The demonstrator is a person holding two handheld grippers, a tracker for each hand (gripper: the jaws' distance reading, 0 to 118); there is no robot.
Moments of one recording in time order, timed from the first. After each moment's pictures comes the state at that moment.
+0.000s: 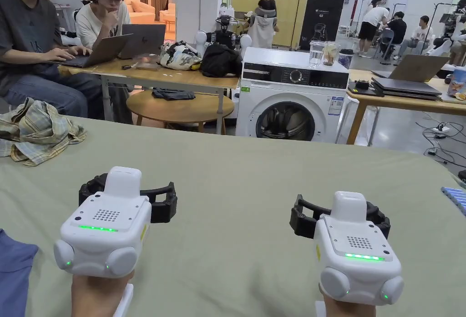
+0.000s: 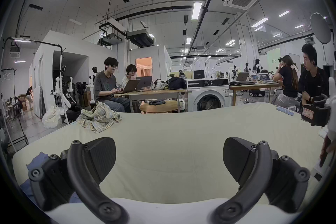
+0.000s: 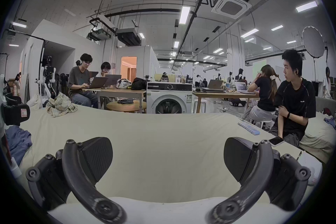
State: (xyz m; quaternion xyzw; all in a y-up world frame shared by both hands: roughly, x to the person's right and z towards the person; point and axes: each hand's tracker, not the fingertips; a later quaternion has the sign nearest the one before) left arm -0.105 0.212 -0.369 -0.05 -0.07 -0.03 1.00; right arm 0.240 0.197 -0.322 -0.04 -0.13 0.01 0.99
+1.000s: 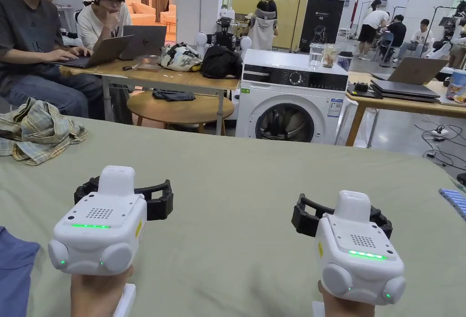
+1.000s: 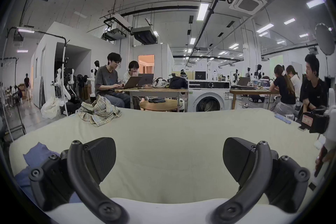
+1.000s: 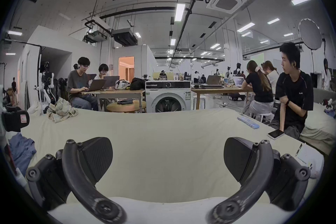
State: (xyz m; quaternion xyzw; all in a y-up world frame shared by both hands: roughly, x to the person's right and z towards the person) left arm -0.110 0.222 -0.352 -0.06 -0.07 0.01 1.00; right arm 0.240 0.207 -0.309 -0.05 -0.13 -0.02 0.99
